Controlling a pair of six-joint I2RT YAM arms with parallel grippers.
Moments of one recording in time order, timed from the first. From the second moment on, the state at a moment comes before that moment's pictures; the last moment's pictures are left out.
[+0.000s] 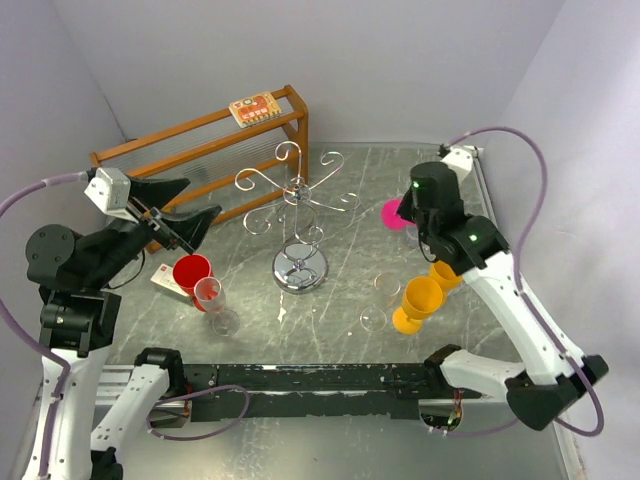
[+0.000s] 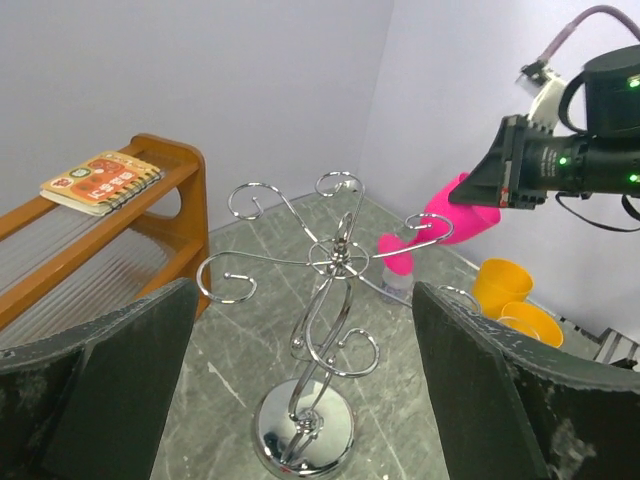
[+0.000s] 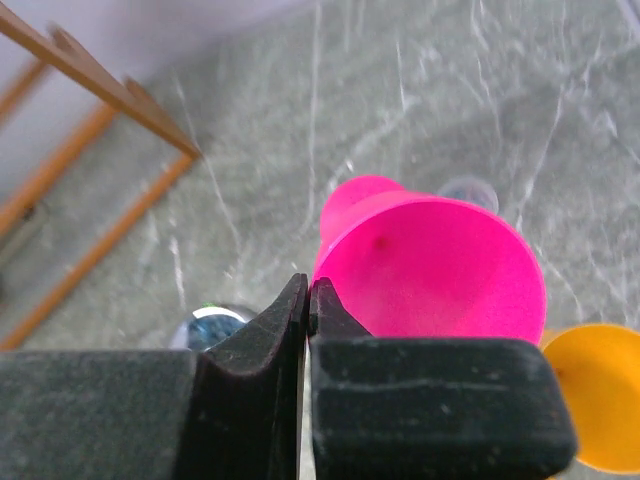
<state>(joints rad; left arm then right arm) -0.11 0.65 1.09 -0.19 0.61 -0.28 0.54 1.14 1.32 -0.76 0.54 0.60</state>
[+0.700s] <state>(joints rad) -0.11 0.90 1.14 0.19 0.65 -0.77 0.54 0.72 1.12 0.03 0.33 0.54</state>
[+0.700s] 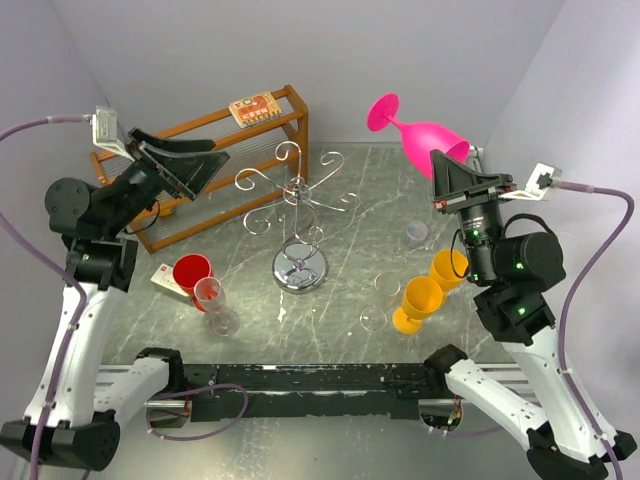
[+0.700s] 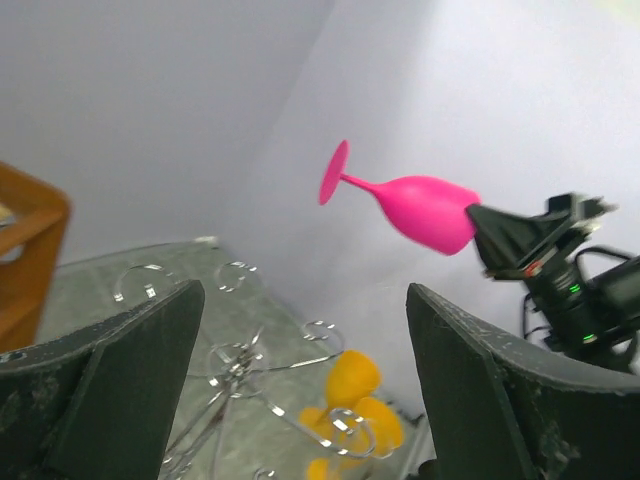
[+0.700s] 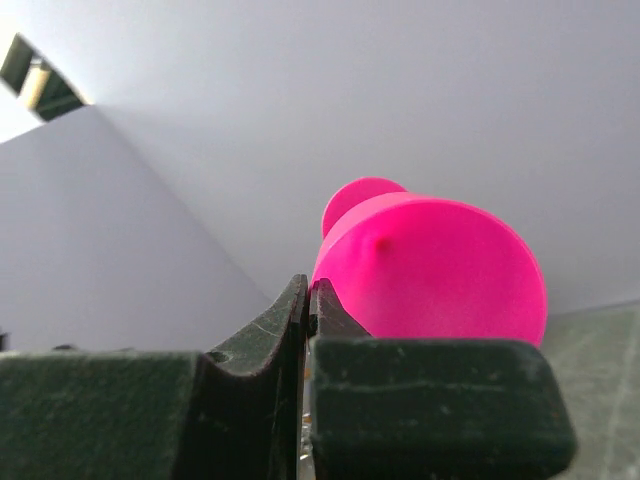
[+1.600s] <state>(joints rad) -0.65 1.31 1.24 0.50 0.28 -1.09 0.54 0.89 1.02 0.49 0.00 0.70</state>
